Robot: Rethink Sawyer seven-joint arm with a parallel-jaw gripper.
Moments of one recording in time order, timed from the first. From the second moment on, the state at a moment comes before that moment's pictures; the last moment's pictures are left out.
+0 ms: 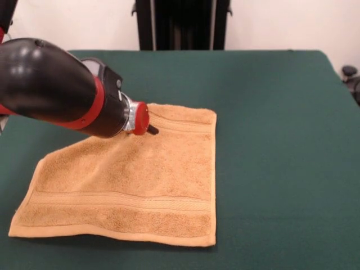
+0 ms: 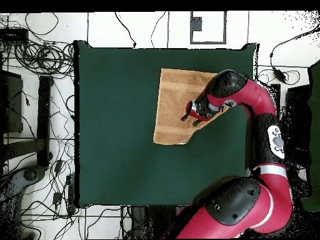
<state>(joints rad) -0.61 -0.07 0.47 0.83 -0.32 1.58 1.75</state>
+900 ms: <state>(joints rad) -0.58 -0.07 0.43 0.79 -0.39 1.58 1.75</state>
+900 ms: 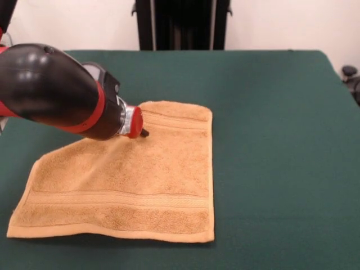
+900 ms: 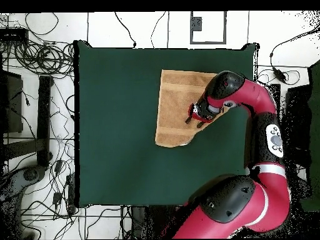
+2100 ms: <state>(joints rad) -0.56 -0.09 0.42 0.77 -0.49 1.54 1.75</state>
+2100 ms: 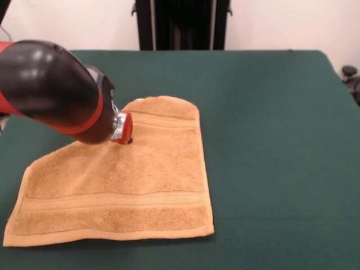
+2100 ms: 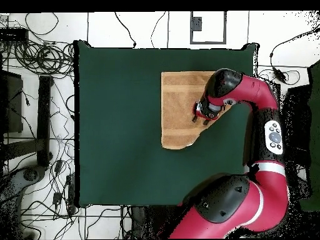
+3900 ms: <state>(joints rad) -0.46 -0.19 0.34 0.92 0.04 1.42 2.10</state>
